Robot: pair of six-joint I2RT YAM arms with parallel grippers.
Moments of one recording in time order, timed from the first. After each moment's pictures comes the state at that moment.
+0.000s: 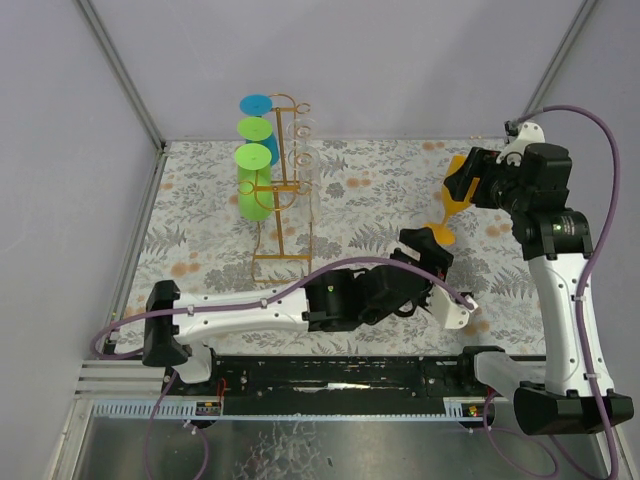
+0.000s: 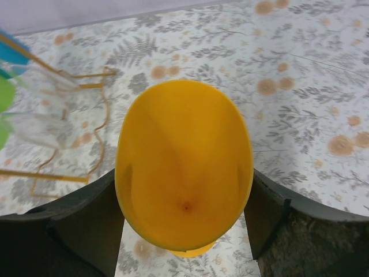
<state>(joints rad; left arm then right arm) -1.40 1.66 1.55 -0.26 -0.47 1.04 0.03 1.10 1.43 -0.78 -0.23 0.22</state>
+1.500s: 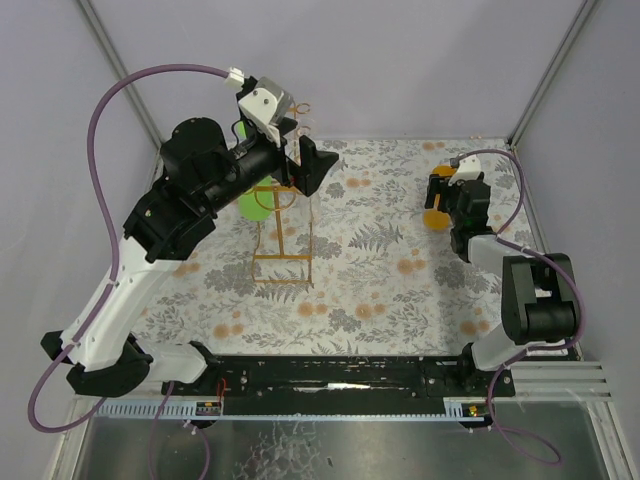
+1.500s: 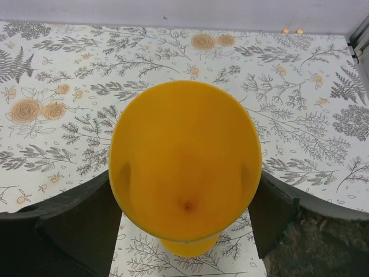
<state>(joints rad) -0.72 1.31 1.86 -0.54 0.06 0.00 0.06 1.56 0.74 0.59 0.04 -0.02</state>
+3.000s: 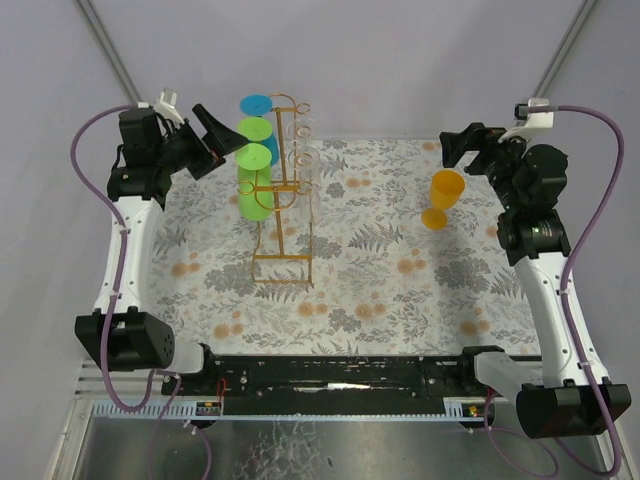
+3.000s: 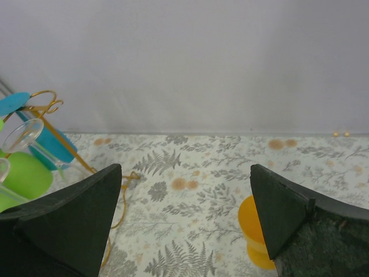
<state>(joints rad) 0.10 1.40 1.56 -0.52 0.59 -0.64 0.06 1.07 1.20 -0.06 -0.16 0.24</state>
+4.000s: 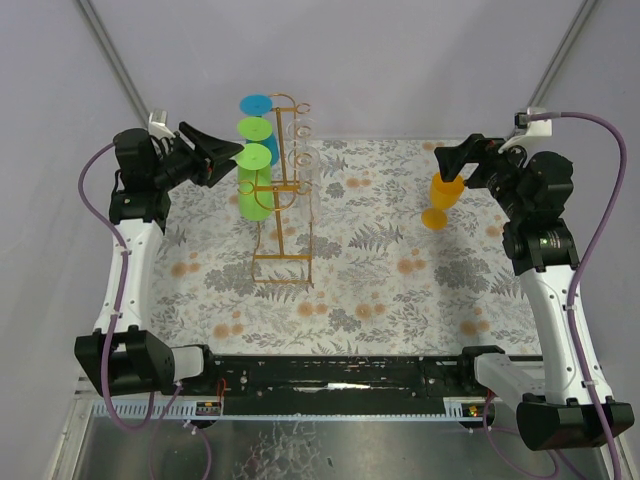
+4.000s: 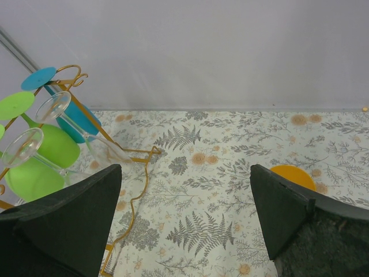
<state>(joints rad) 0.14 1.27 1.30 -0.27 0.74 -1.06 0.06 1.01 1.21 -0.22 -0.26 0.30</state>
